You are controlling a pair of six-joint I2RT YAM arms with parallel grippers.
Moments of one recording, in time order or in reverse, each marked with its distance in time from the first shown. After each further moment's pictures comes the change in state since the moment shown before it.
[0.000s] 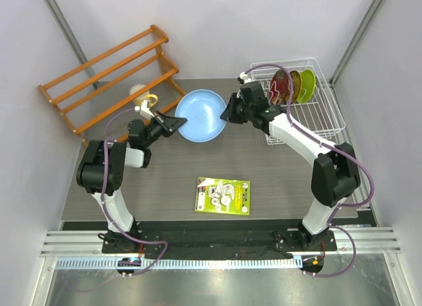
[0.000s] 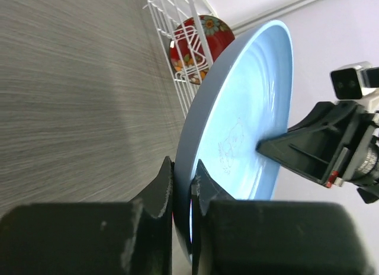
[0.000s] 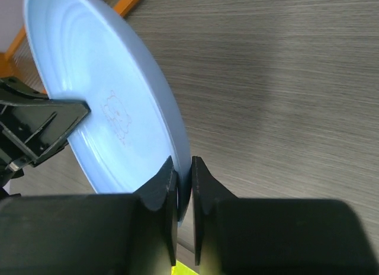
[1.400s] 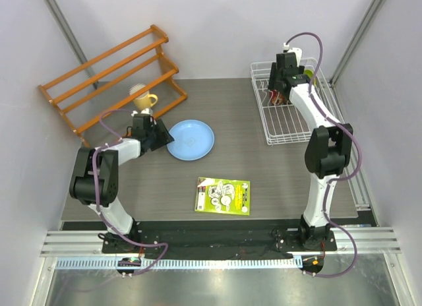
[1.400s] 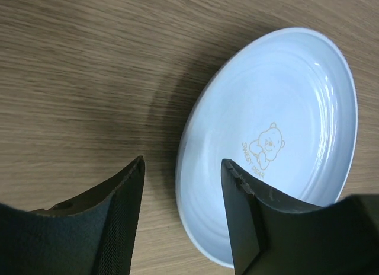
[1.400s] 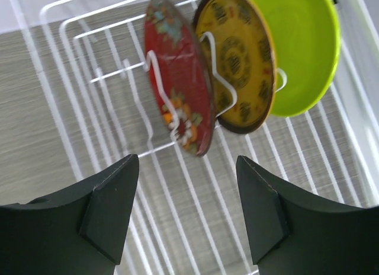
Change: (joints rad) left arm -0.008 -0.127 0.166 -1.065 -0.428 0.554; right arm -0.336 0.295 0.453 -0.207 0.491 -0.352
